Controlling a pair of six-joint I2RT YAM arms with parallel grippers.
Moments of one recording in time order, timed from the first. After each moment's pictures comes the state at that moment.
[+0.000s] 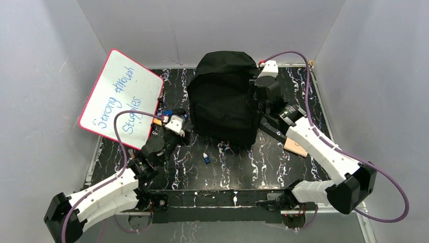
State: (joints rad) left arm -0.83 0.78 0.43 0.31 -0.41 0.11; right arm 0.67 1.24 1.22 -0.38 0.43 0.37
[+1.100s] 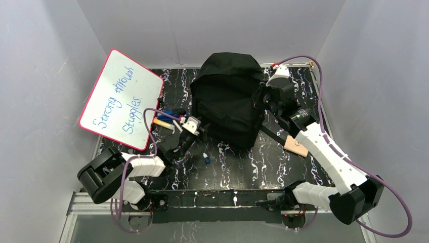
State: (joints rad) left arm -0.81 1.37 0.32 1.14 -0.17 0.10; right arm 0.54 1.16 1.18 -0.45 0.21 0.46
